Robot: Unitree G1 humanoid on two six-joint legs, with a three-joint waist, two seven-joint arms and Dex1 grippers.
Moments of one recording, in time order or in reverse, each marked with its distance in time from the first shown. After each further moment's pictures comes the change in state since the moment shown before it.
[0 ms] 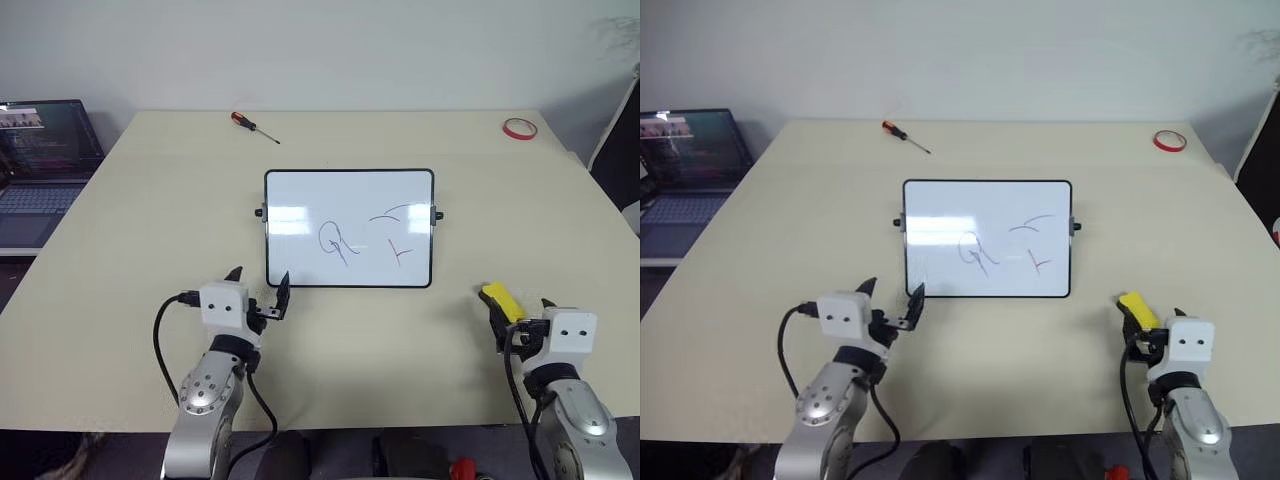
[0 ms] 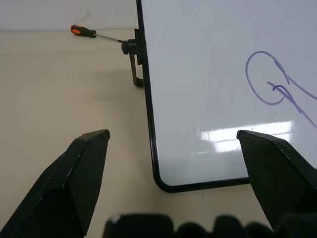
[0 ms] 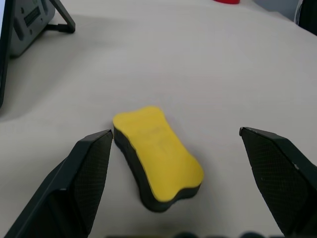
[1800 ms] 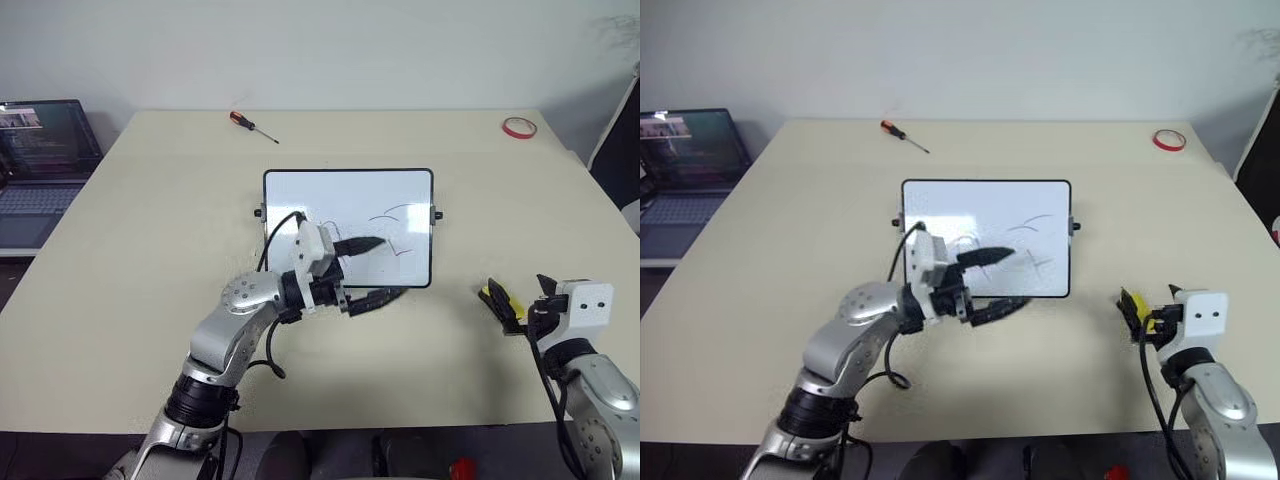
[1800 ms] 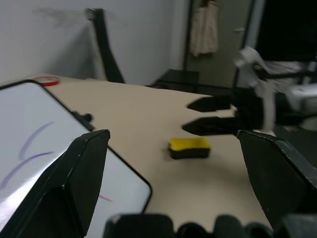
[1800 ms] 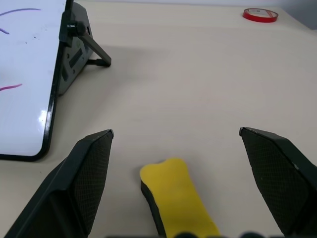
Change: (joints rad) left arm -0.552 0.224 -0.248 0.225 -0.343 0.103 -0.825; right arm -0.109 -0.143 -0.085 -0.073 0.192 0.203 0.125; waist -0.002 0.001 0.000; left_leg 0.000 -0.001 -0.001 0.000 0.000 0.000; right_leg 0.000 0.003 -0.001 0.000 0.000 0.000
